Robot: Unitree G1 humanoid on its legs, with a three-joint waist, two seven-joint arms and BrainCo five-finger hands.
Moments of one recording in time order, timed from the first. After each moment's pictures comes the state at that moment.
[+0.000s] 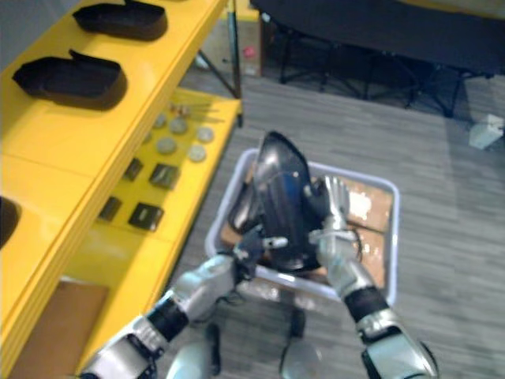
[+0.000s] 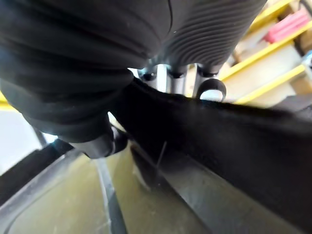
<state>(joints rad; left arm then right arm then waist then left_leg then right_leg) -0.47 0.11 -0.63 0.42 -0.79 0.21 0.11 -0.48 -0.35 0.34 0.45 -0.56 0.04 -0.59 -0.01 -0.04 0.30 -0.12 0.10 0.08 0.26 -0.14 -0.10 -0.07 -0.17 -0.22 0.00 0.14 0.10</state>
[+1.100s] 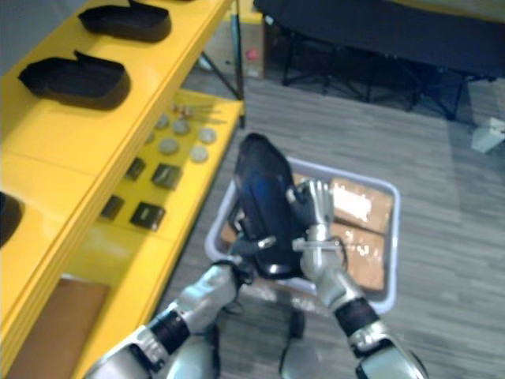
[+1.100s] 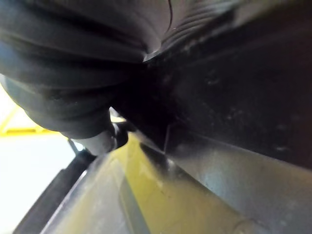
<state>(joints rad) -0.39 0.10 -0.68 0.45 -0.83 -0.02 0.29 -0.35 -0.29 0.40 0.32 -0.56 -0.05 -0.70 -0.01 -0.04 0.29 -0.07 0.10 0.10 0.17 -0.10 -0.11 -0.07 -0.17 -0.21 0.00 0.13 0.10</state>
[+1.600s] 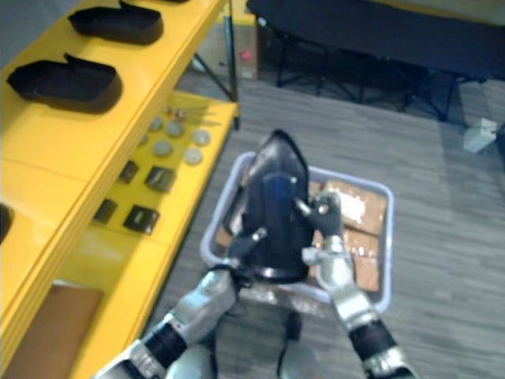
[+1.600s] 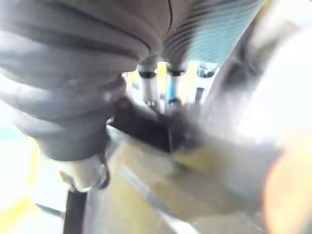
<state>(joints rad) -0.26 0.11 -0.54 0.16 -0.58 0.00 0.40 -0.13 -0.32 0.27 0.06 0.18 -0.28 -0.35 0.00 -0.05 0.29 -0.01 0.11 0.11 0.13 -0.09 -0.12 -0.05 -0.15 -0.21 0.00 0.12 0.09</state>
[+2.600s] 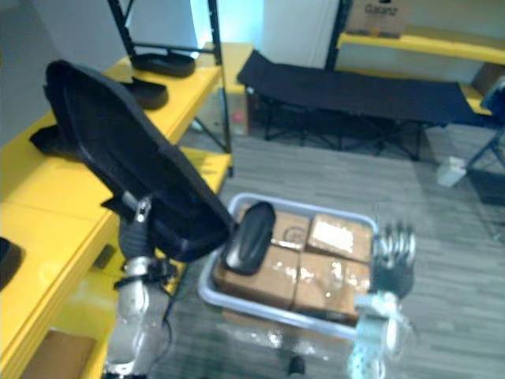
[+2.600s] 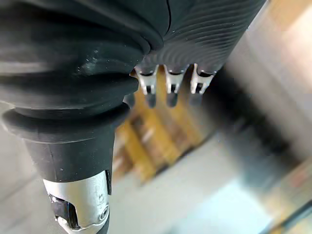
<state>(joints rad) 0.13 0.05 -0.11 -0.24 -0.30 -0.26 0.25 0.28 -0.02 -0.15 0.07 0.79 -0.36 -0.03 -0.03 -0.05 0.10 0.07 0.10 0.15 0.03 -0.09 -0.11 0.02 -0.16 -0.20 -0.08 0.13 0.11</state>
